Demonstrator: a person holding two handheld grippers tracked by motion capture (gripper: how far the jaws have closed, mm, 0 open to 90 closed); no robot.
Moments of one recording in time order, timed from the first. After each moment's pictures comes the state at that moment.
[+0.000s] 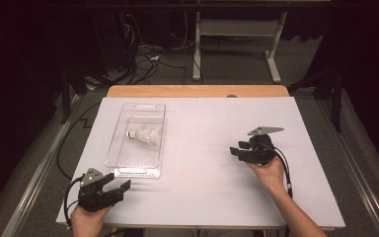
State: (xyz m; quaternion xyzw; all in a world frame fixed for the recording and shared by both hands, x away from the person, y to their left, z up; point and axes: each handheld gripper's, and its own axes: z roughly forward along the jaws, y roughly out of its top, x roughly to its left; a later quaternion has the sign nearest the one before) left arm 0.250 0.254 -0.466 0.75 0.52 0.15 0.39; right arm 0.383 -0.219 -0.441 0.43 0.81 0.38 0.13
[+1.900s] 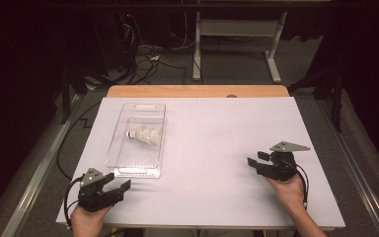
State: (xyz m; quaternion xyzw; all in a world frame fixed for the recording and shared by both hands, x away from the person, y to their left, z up) left arm 0.249 0.253 -0.466 0.74 0.52 0.15 0.40; right arm 0.338 -0.268 -0.451 0.45 0.78 0.40 0.17
